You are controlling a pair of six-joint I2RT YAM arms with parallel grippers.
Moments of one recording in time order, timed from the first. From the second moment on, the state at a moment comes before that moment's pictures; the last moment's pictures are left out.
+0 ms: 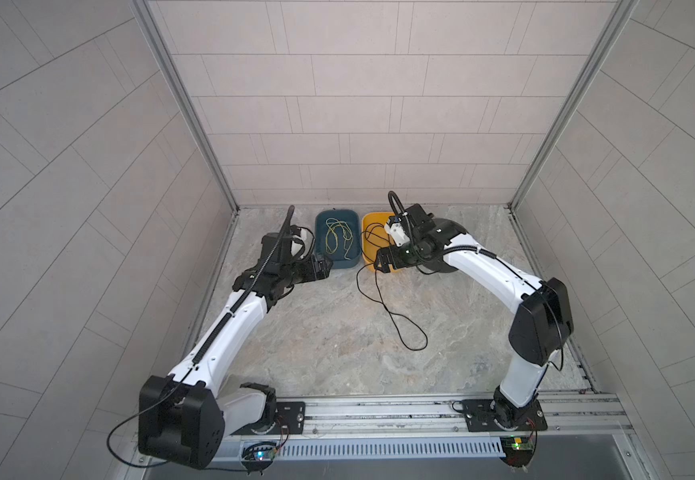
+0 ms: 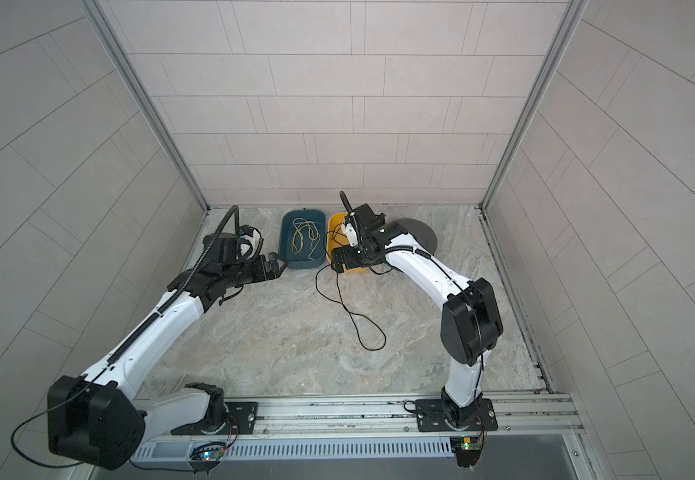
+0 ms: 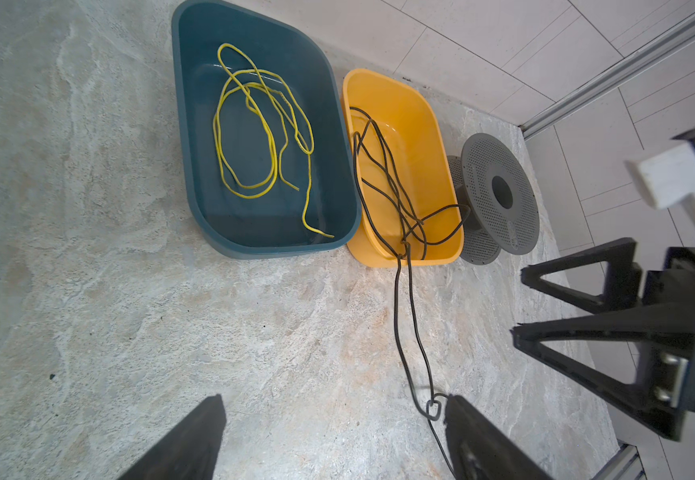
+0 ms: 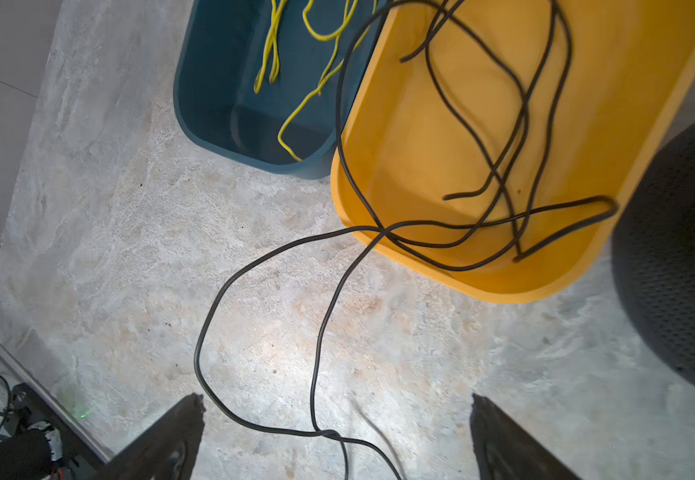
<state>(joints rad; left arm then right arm) -0.21 1.20 0.95 -0.45 0.32 -0.40 0.52 1.81 1.61 -0.83 -0.22 0.30</state>
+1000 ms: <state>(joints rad) -0.21 1.19 0.93 -0.44 0.32 -0.40 0.55 2.05 1.53 -0.38 -0.28 0.86</state>
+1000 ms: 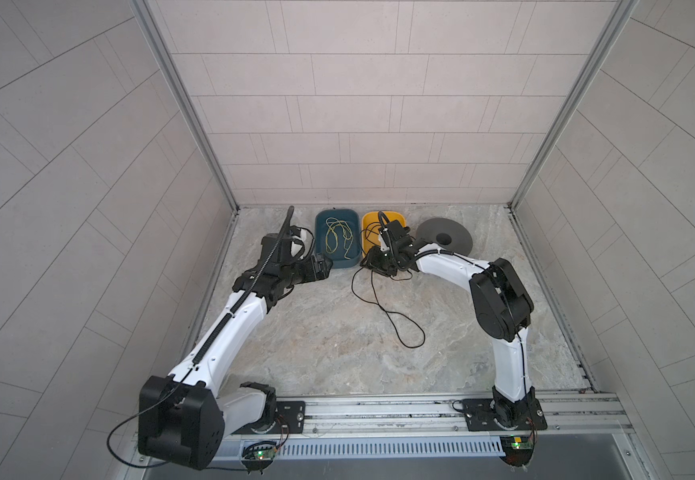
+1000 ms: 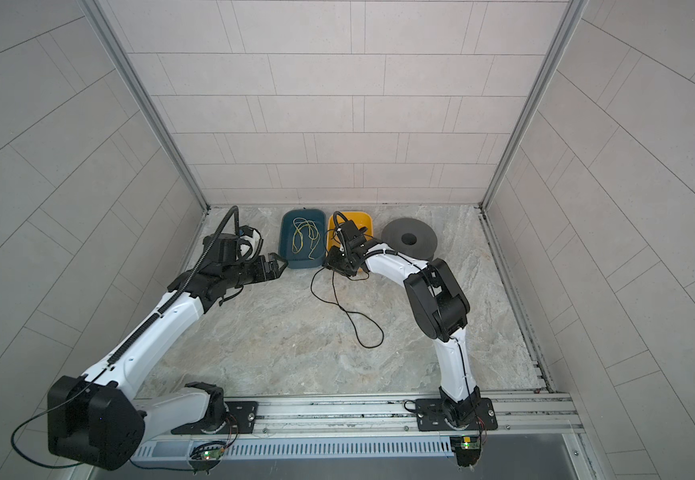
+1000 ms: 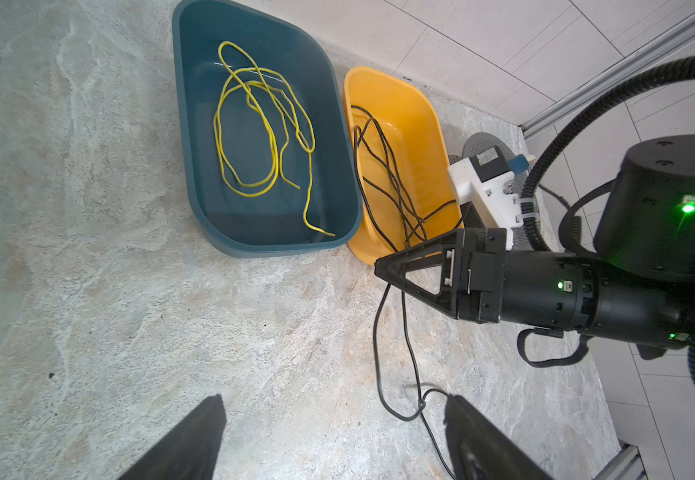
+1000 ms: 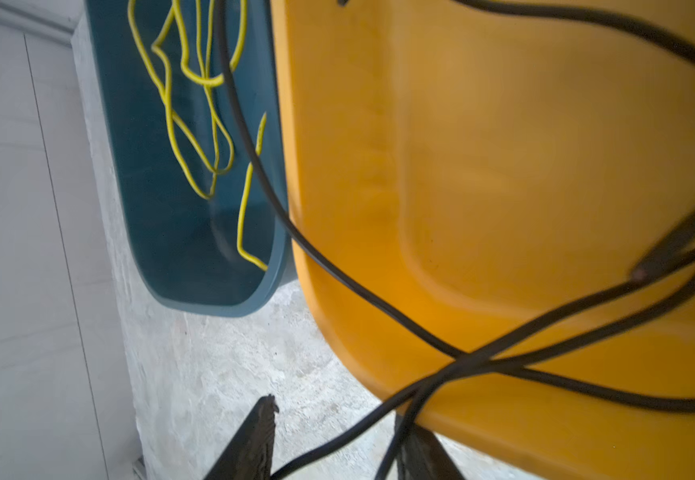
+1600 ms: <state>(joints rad) -0.21 1.19 0.93 -0.44 0.32 -0.40 0.55 1.95 1.59 -0.49 -0.31 0.71</state>
